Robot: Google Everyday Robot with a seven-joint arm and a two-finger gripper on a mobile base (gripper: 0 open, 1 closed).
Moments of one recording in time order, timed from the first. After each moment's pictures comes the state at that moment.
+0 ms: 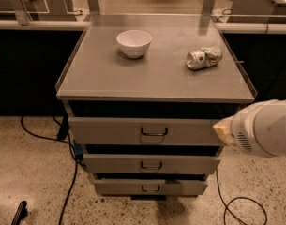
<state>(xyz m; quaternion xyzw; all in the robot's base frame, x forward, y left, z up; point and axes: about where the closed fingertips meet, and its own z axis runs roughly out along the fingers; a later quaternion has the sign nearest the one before) 0.423 -0.195 0.864 -0.27 0.90 -0.04 0.33</state>
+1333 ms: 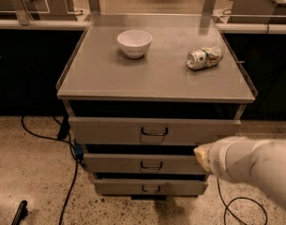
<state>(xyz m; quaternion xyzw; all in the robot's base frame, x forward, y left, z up) 0.428 -0.167 0.760 -0.22 0.91 0.04 0.34</state>
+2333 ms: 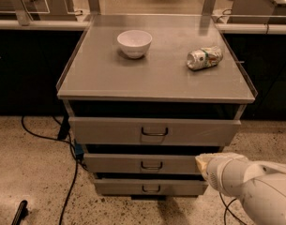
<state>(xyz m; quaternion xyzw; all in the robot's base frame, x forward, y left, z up) 0.431 -0.177 0.711 -0.18 0.91 0.03 0.38</state>
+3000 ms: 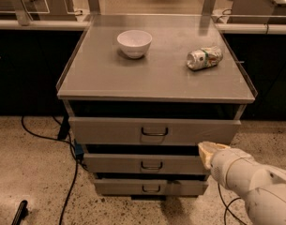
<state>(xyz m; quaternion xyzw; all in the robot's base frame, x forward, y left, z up) 0.458 -0.188 0.723 -0.13 0.87 0.06 0.47</state>
